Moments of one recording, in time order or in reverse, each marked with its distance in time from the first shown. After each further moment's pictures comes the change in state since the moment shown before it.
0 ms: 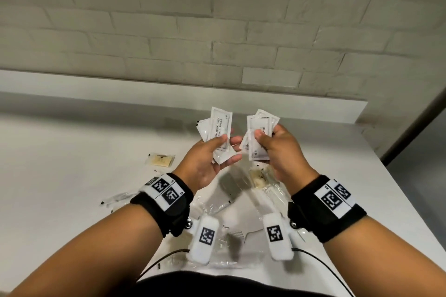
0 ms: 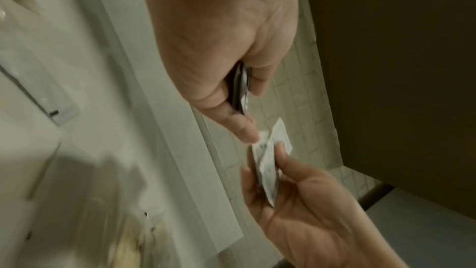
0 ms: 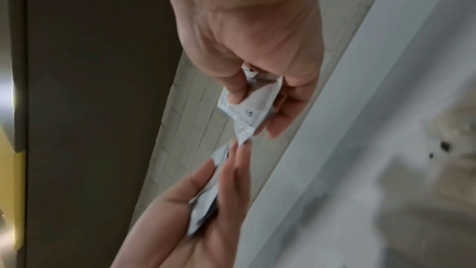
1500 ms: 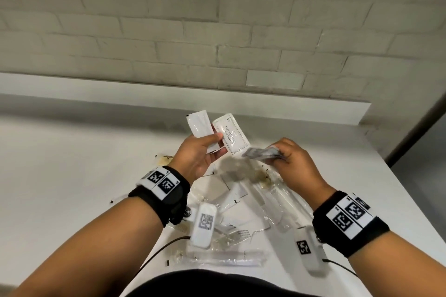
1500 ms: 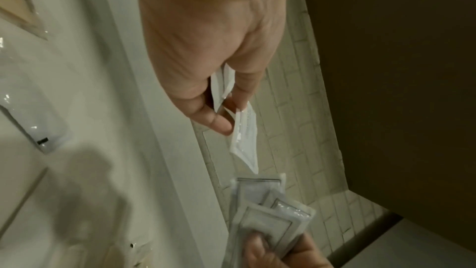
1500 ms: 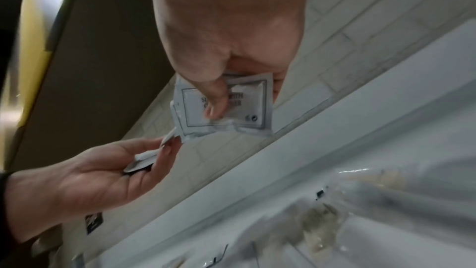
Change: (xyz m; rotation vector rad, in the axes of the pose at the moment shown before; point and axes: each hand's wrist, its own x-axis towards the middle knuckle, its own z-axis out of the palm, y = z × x) left_hand 0.005 0.020 -0.021 0.079 0.183 0.069; right_hand -0.018 0.022 -0.039 -0.793 -0.083 -0.390
